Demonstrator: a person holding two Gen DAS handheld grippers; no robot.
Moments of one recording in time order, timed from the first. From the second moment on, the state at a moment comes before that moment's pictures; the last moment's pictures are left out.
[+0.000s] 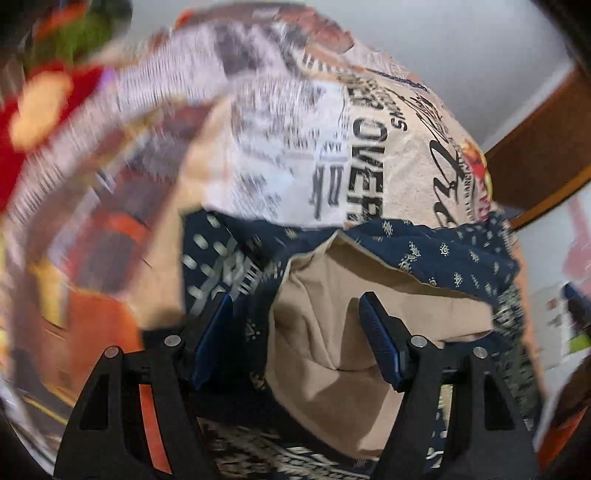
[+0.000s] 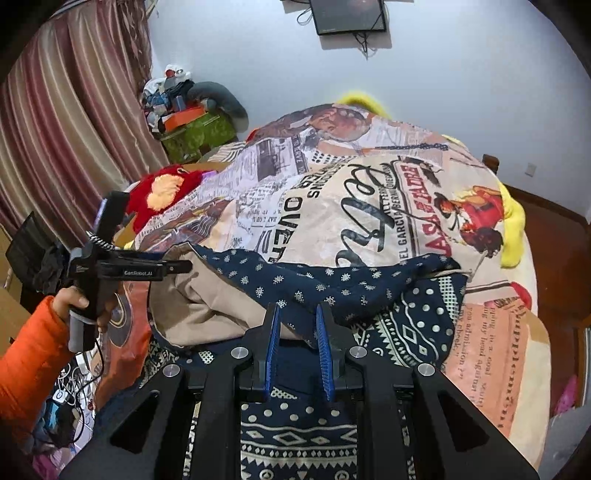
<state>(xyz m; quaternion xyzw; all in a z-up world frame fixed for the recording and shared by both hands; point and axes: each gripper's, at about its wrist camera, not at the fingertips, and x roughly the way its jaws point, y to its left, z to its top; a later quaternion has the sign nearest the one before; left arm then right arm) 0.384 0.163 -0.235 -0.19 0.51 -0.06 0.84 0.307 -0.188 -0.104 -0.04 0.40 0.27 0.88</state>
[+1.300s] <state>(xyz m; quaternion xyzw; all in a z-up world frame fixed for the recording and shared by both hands) 0.189 -0.028 -0.178 0.03 0.45 -0.28 0.85 0.235 -0.196 -0.080 0.00 0.41 0.28 0.87</state>
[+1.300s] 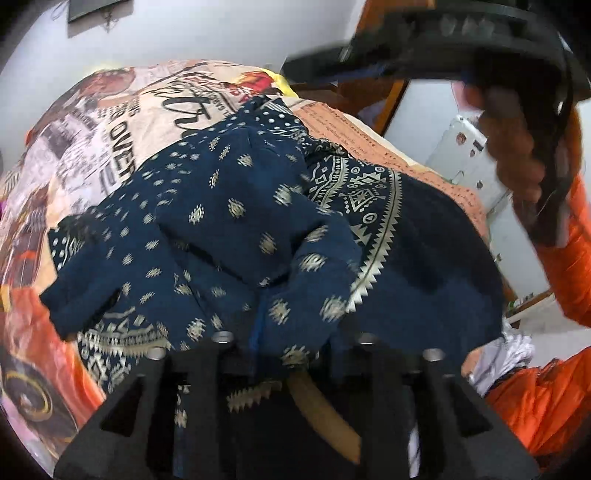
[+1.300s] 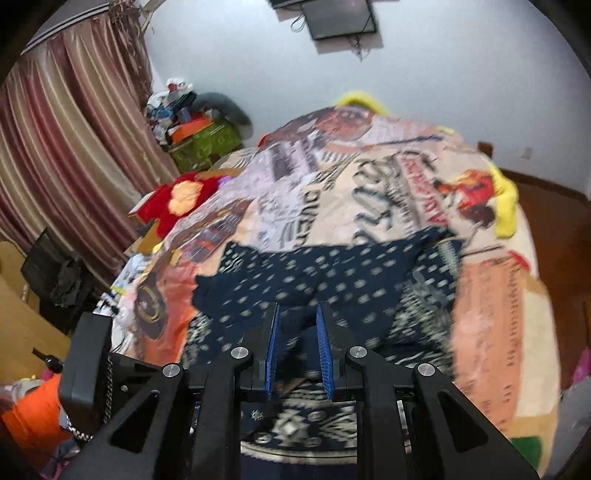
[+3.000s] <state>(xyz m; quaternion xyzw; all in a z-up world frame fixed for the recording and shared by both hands) 0.107 0.159 -0.290 -0.24 0.52 -0.05 0.82 0.093 -0.323 -0.150 0.07 0.48 0.12 0.87</state>
